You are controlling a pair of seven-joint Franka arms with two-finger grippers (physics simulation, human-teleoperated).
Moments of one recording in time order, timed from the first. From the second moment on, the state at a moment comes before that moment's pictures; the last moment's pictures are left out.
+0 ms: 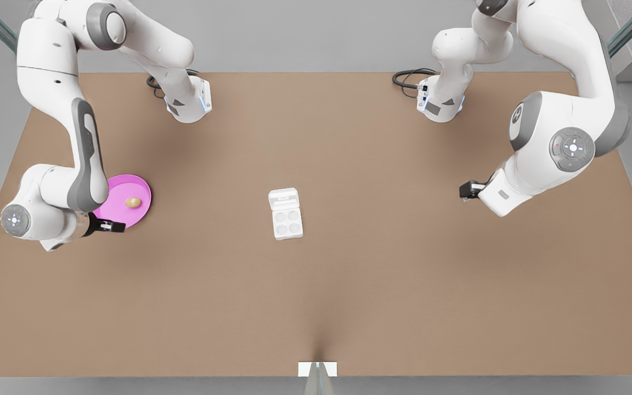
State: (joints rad) left arm -0.01 0.22 -0.19 -1.45 0.05 1.51 -0.15; right arm -0.30 0.41 0.14 -1.76 -0.07 1.89 0.02
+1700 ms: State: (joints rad) left arm -0.04 0.20 -0.23 -1.46 0.07 1.52 -0.19; right arm -1.23 0.33 0.86 -2.52 -0.42 2.69 -0.06
